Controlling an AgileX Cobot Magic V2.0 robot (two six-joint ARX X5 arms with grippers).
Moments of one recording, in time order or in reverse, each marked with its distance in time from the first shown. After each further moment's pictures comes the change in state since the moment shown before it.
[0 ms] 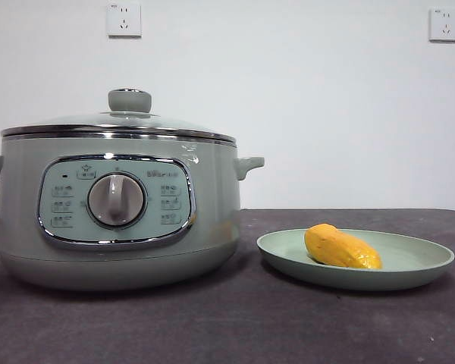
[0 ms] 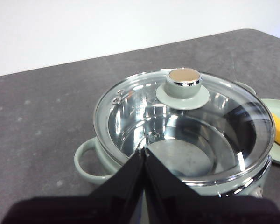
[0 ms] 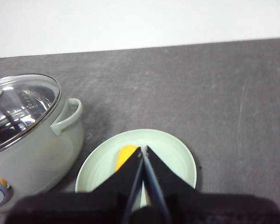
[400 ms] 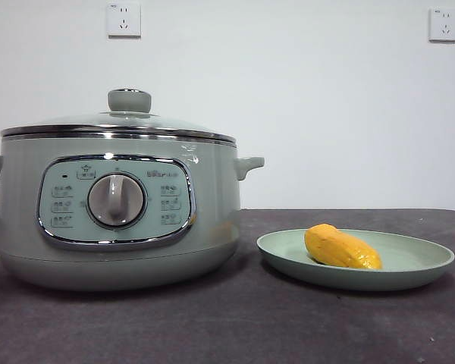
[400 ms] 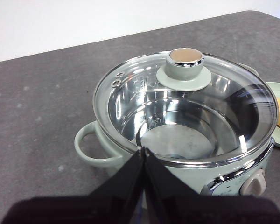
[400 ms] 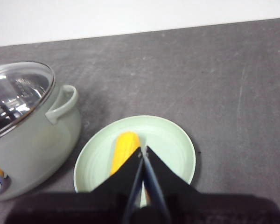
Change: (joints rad) left arm 0.000 0.000 0.000 -0.057 0.000 0.000; right arm 0.000 0.013 0.000 -0.045 0.000 0.019
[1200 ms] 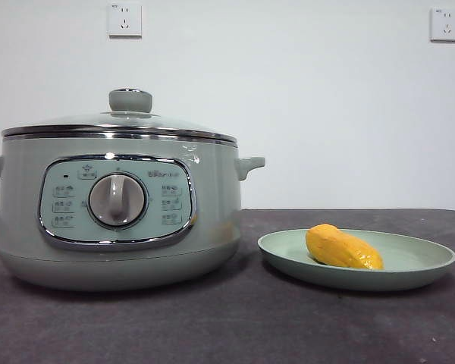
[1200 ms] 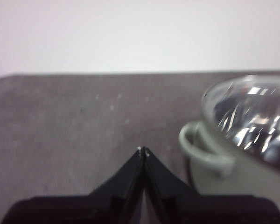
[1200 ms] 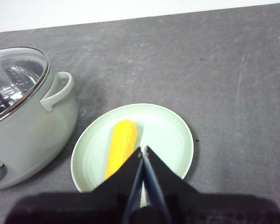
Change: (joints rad) left arm 0.497 -0.304 -0.328 0.222 0.143 0.008; right arm 0.000 0.000 0.000 -0.040 -0.001 0.006
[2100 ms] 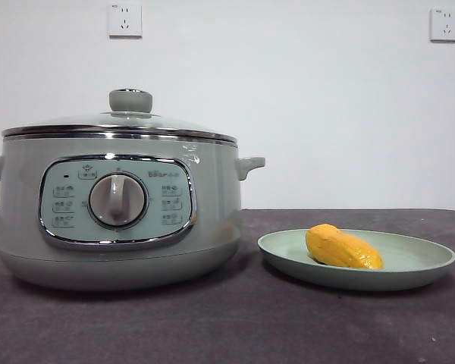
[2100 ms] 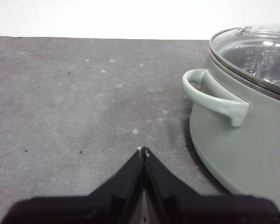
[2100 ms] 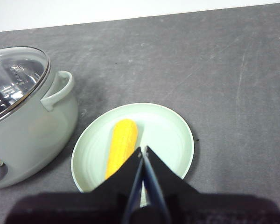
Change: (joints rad) left arm 0.039 -0.047 -0.169 0.057 0.068 -0.019; right arm 0.000 0.000 0.000 -0.003 0.000 0.000
